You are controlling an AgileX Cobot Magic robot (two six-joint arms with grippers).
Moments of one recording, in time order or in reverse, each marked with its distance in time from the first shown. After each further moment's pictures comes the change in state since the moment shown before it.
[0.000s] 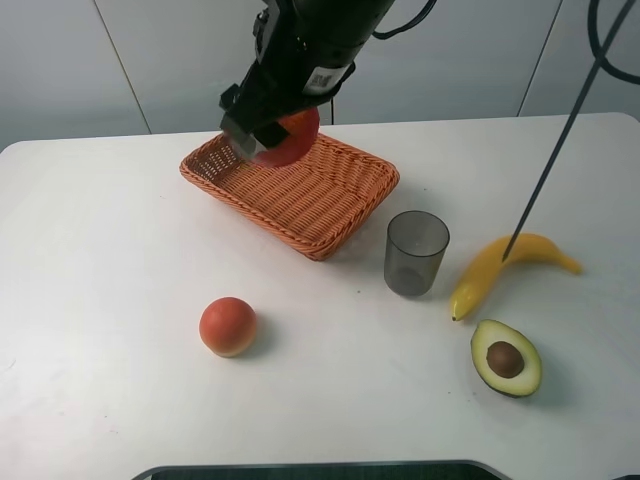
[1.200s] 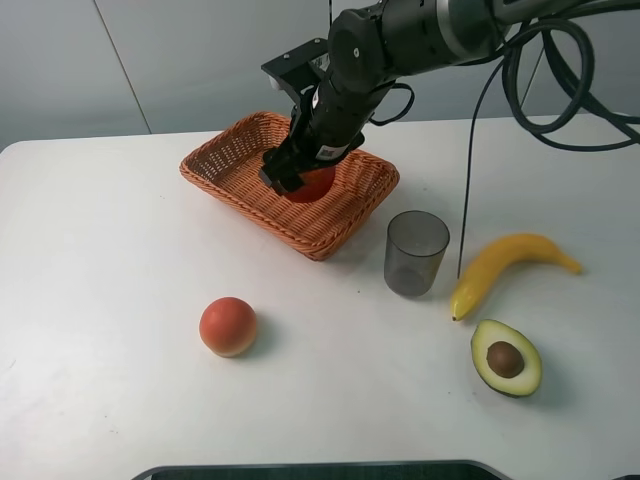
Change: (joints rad) left arm 0.000 0.000 0.000 0.000 0.000 0.000; right arm -0.120 0.312 0.000 -0.027 -0.219 0.085
